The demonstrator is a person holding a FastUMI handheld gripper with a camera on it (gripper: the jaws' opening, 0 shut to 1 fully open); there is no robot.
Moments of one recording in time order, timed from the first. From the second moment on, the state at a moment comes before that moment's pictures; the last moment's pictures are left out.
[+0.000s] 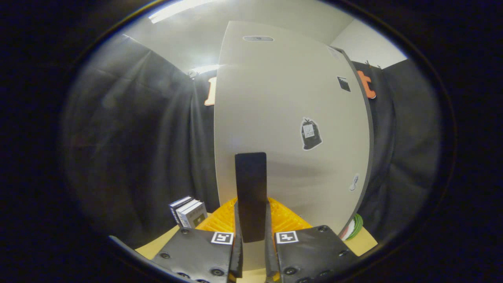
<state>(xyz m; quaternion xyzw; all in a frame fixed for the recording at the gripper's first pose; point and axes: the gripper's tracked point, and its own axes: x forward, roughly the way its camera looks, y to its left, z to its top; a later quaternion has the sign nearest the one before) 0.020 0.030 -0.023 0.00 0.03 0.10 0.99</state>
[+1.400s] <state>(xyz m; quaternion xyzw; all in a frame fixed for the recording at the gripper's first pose) -0.045 -0.162 -0.010 -0.02 0.05 0.08 1.00</state>
